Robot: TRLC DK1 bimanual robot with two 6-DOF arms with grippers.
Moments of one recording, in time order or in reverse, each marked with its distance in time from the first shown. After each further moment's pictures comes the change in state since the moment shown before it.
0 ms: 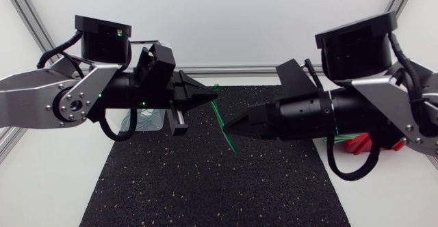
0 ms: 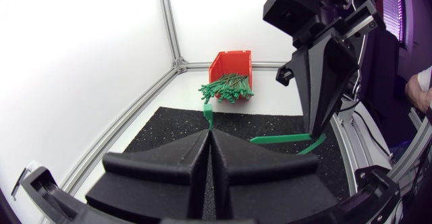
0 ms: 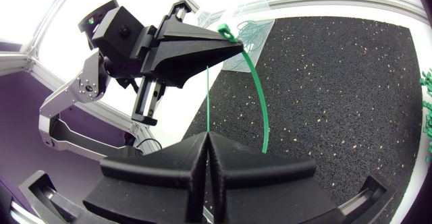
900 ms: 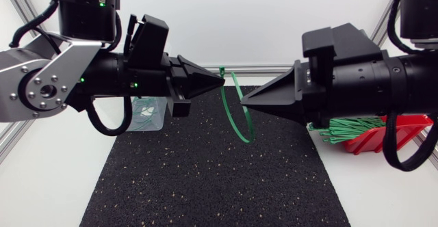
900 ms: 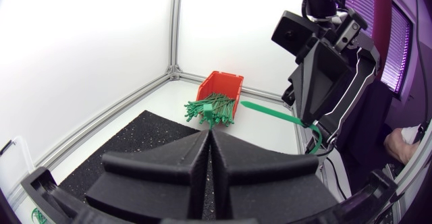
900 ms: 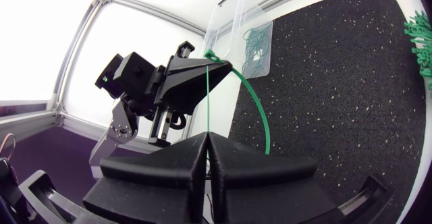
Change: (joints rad) left arm -0.052 -0.089 0.076 -0.100 -0.006 -0.292; right arm -0.063 -0.154 0.105 -0.126 -0.067 0.350
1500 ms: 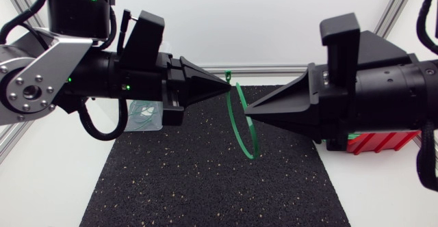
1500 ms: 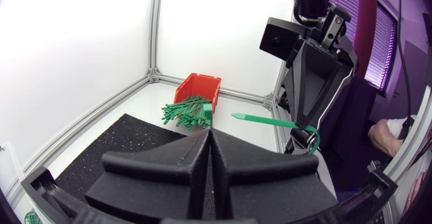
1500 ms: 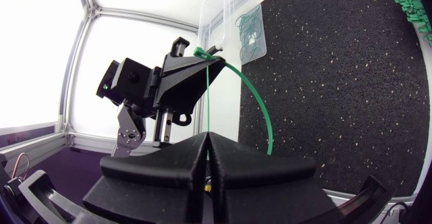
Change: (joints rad) left arm -0.027 -0.038 0.003 -0.052 0.088 -0.003; right arm 0.107 -0.073 0.024 -0.096 0.089 0.218
